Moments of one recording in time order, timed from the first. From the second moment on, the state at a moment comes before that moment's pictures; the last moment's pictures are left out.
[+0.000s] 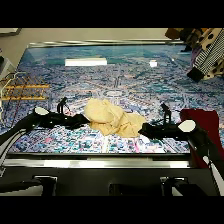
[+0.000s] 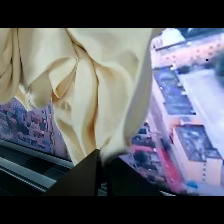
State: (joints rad) left arm -0.10 -1.46 0.81 0.56 -0.96 -1.15; right arm 0.06 -1.01 0.59 -0.77 1.00 1.44
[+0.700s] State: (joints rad) left arm -0.20 -1.49 0.85 0.52 -0.87 -1.12; right arm 0.06 -0.89 0.59 -0.77 1.03 1.48
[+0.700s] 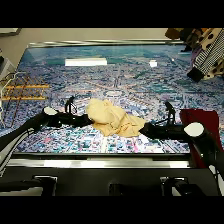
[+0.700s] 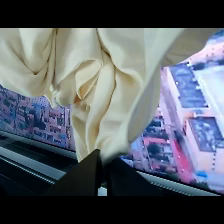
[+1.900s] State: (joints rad) left arm 0.42 -0.75 1.65 0.56 -1.02 -1.37; right arm 0.06 -0.70 1.74 -0.99 1.17 1.56
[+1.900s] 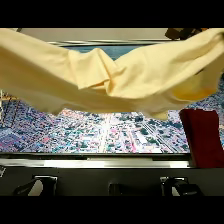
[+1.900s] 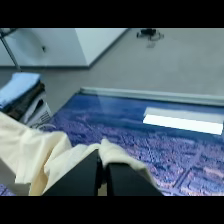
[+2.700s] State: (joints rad) left arm 0.29 -1.23 1.60 0.89 -1.19 -1.45; right arm 0.06 -1.14 1.67 -1.20 1.41 1.85
